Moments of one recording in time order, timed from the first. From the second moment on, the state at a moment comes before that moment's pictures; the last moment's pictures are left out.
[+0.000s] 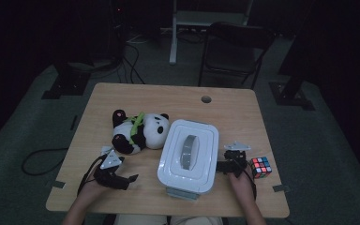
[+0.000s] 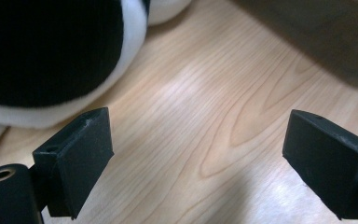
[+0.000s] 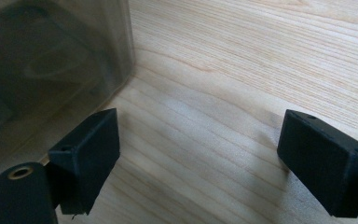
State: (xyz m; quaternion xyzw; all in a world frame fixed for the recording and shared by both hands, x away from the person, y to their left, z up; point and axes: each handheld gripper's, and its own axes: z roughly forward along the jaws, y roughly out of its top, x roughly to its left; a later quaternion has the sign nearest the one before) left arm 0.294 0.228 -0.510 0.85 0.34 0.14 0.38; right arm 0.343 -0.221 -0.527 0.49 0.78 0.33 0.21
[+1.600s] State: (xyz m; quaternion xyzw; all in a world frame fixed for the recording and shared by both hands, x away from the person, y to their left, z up) left arm 0.296 0.221 -0.524 0.85 0.37 0.16 0.34; right arm 0.343 -0.221 -0.527 0.49 0.78 0.33 0.21
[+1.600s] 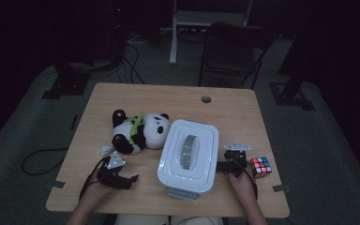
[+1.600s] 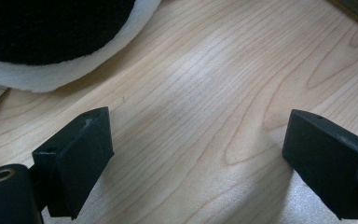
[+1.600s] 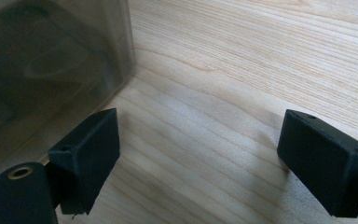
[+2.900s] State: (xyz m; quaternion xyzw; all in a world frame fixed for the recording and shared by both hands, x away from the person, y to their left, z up) left arm 0.295 0.222 -0.524 0.85 0.36 0.15 0.34; right arm 0.308 -0.247 -0.413 0.51 0.72 0.41 0.23
